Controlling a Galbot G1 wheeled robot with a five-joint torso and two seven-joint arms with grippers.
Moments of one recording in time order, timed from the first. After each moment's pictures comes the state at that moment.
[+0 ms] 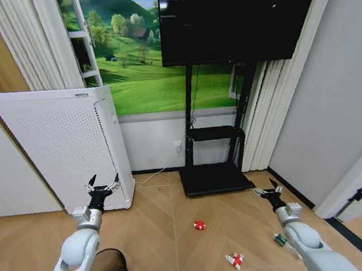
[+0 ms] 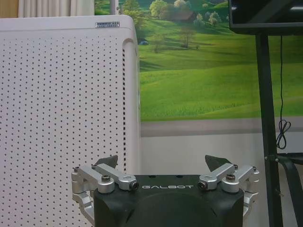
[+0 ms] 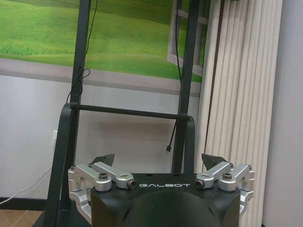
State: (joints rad) left arm 1.27 -1.16 -0.63 -1.99 -0.38 0.07 -0.12; right arm -1.19 0.91 0.56 1.45 0.55 0.25 -0.01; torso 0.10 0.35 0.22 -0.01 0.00
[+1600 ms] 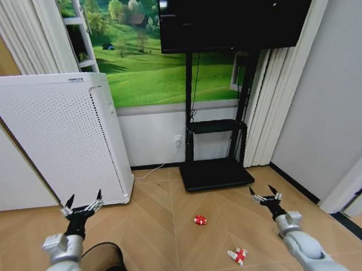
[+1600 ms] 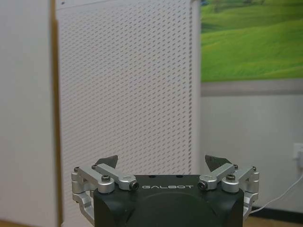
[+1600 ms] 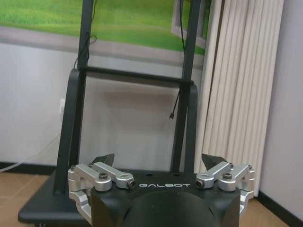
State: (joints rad) left arm 1.72 -1.29 -0.86 -2.26 -0.40 0.12 -0.27; right arm -1.32 0.96 0.60 1.45 0.51 0.30 -0.03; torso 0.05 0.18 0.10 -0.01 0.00
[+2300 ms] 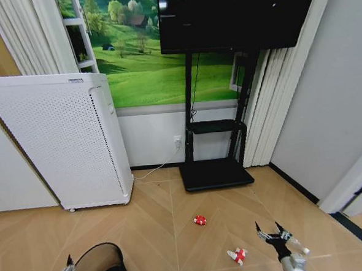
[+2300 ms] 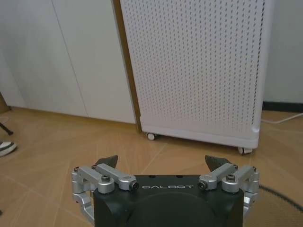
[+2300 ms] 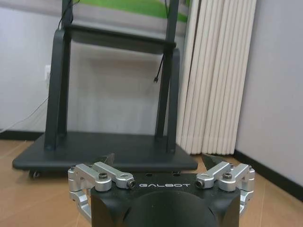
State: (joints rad) left arm 2.01 -1.46 -0.92 -2.19 -0.36 0.14 -0.32; right arm -1.38 1.08 0.64 1.26 0.44 0.47 -0.06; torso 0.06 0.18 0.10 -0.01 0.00
